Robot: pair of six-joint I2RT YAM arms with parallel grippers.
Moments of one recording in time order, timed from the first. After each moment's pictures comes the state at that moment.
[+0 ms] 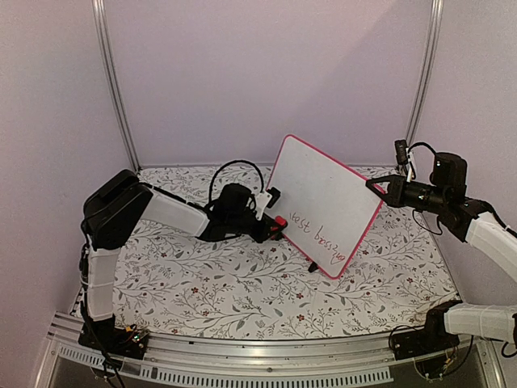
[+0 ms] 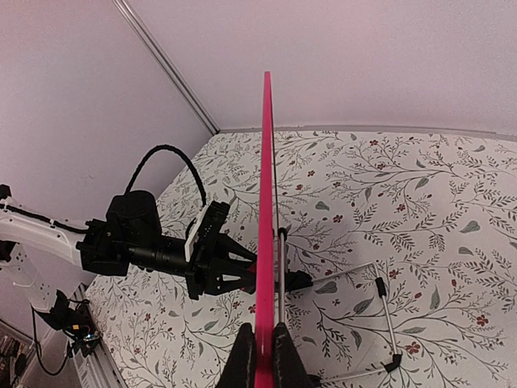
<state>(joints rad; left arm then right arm) -0.78 2.14 1.23 0.36 0.22 -0.07 0.23 1.00 0.75 -0.07 -0.60 0.32</state>
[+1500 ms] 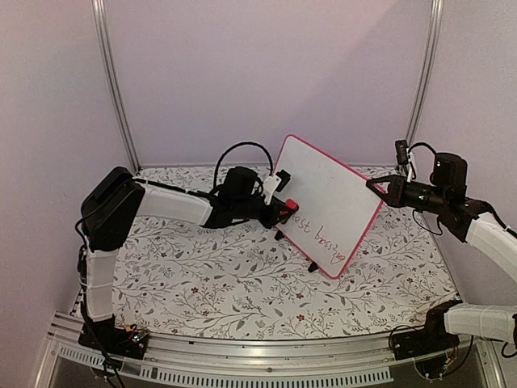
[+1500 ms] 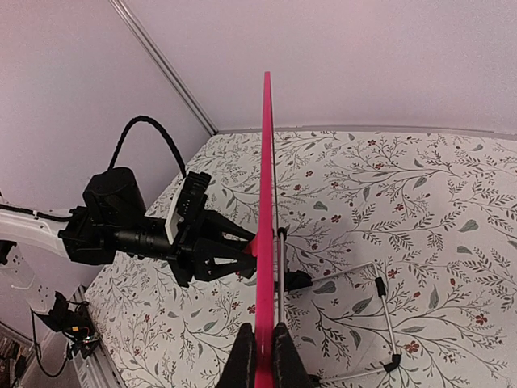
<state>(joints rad) -0.80 2.12 1.37 0.28 0.26 -0.01 0.23 0.99 0.75 -0.07 -0.59 0.33</state>
